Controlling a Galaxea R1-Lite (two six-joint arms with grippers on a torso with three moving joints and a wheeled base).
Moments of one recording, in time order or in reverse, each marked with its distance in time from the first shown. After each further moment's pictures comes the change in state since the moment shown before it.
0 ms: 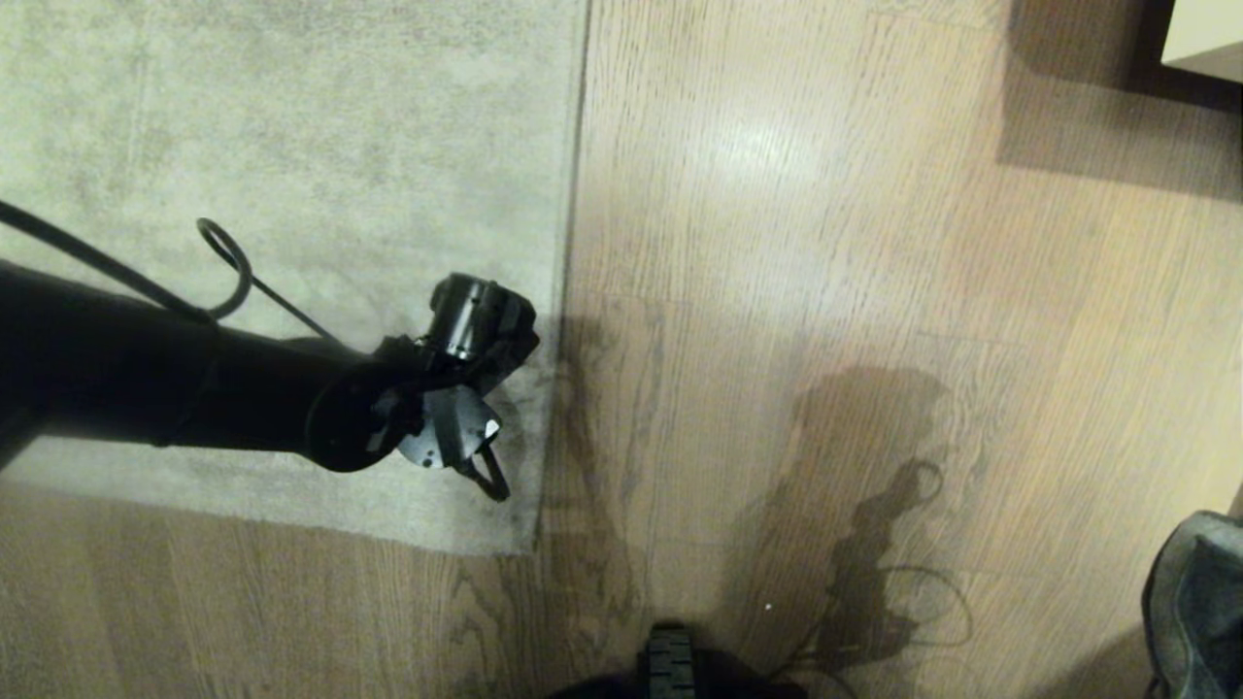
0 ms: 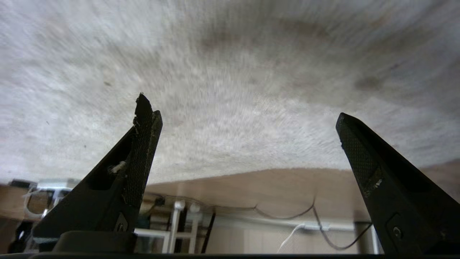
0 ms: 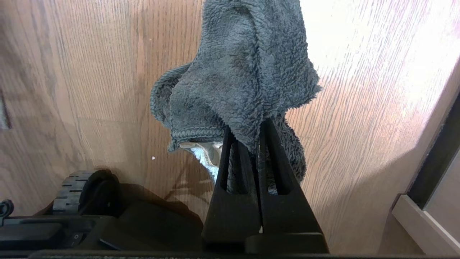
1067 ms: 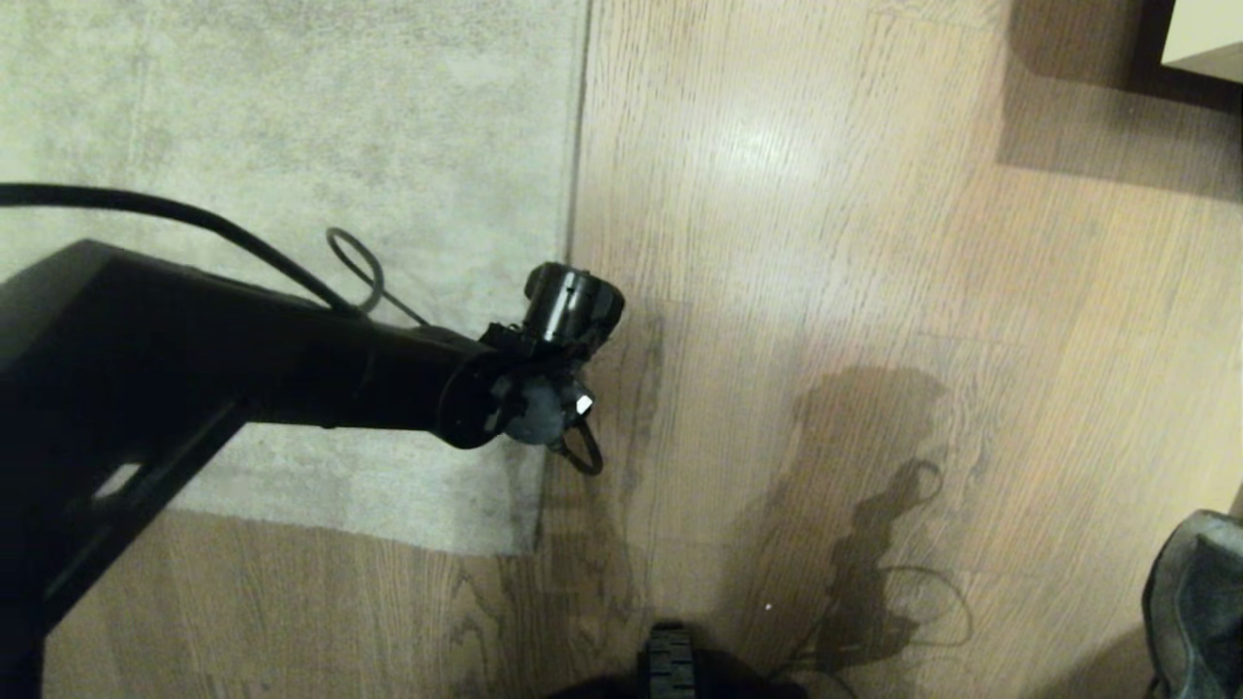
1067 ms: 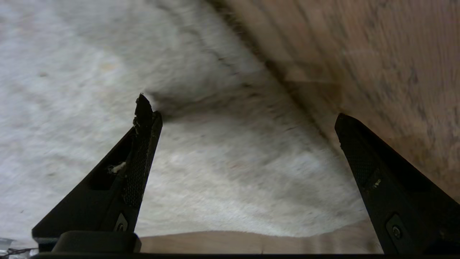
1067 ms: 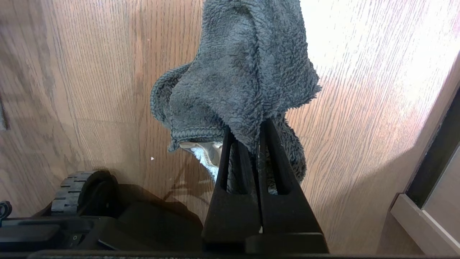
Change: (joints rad) left arm -0.102 0.176 -0.247 -0.003 -0.086 -0.114; right arm 0.000 0.000 0.000 0.000 0.000 0.000
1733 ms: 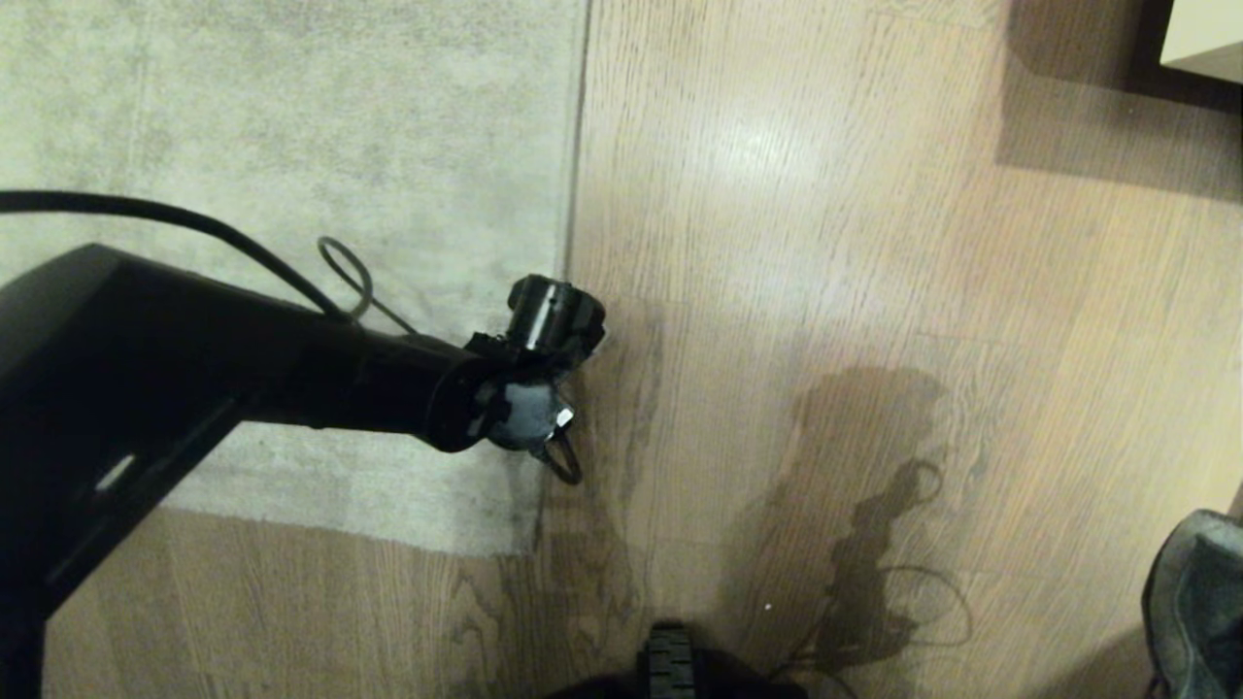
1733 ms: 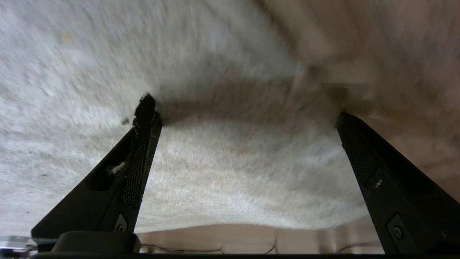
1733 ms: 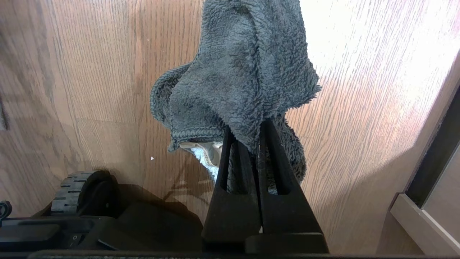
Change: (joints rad) left arm 0.066 -0.003 0.055 0.004 -0.007 0.060; right arm 0.000 0.000 0.000 0.000 0.000 0.000
